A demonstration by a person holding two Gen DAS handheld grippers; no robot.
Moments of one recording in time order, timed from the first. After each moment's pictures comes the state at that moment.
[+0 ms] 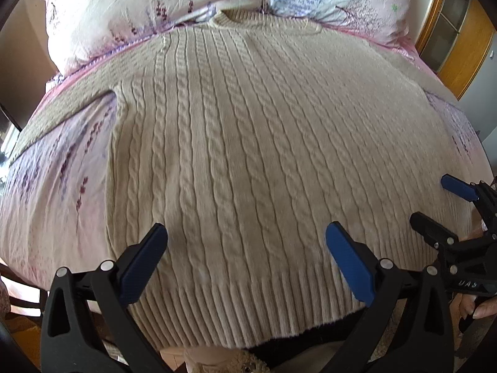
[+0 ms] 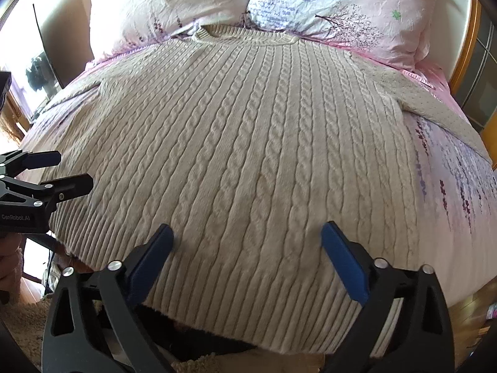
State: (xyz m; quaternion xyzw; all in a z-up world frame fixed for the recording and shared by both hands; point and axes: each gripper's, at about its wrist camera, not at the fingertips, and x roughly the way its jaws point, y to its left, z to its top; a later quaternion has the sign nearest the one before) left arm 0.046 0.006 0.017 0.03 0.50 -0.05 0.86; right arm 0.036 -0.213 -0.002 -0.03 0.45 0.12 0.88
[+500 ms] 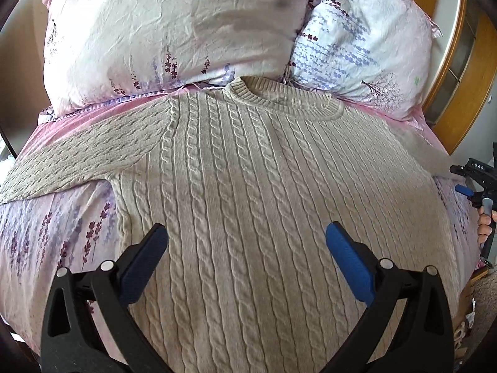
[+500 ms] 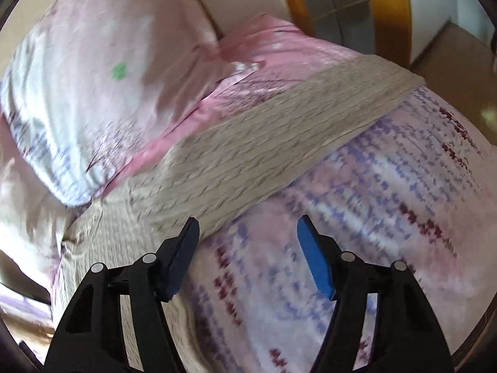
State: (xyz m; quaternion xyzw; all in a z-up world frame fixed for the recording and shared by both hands) left arm 0.142 0.033 0.047 -0.03 0.43 -0.06 0.90; right arm 0.178 -0.475 0.015 0.32 0.41 -0.12 0.84
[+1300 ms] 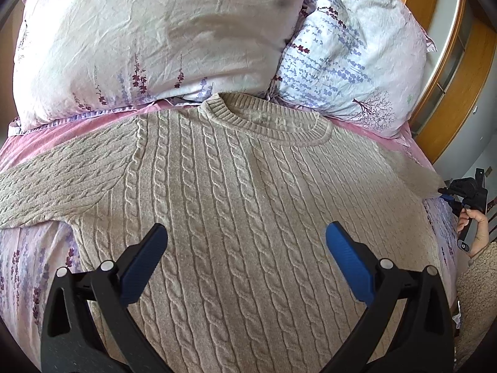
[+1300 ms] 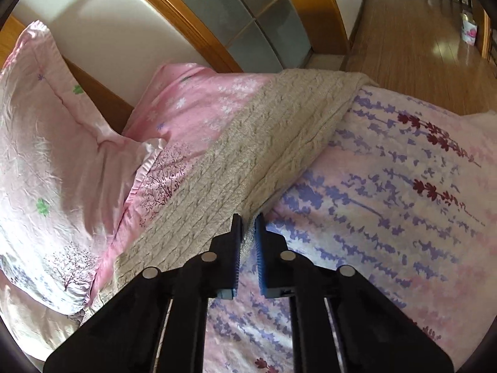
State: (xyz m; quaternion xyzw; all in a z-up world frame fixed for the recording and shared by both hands) left arm 0.188 0.026 0.043 -0.06 0.42 -0.11 0.90; right arm 0.201 -0.563 -0.012 0.42 0.34 -0.23 0.81
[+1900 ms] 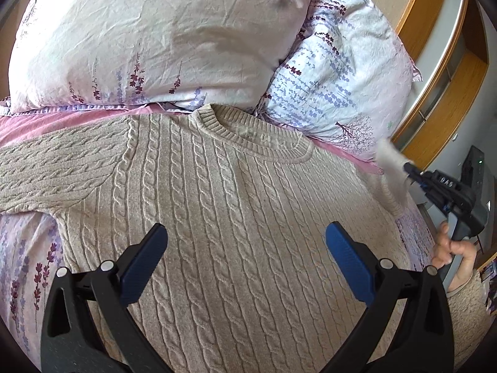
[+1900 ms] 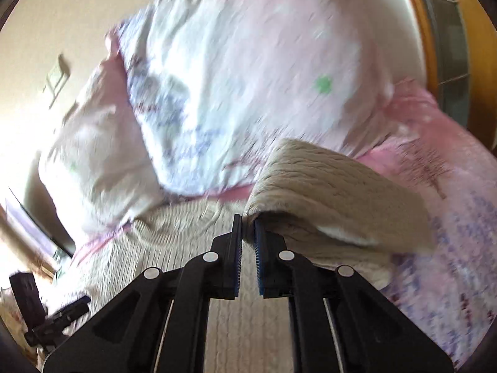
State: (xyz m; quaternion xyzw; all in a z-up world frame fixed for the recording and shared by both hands) left arm 0.183 0.042 0.046 -0.13 0.38 -0.15 0.90; right arm 0.231 -0.345 0.058 0.20 0.32 0.10 0.92
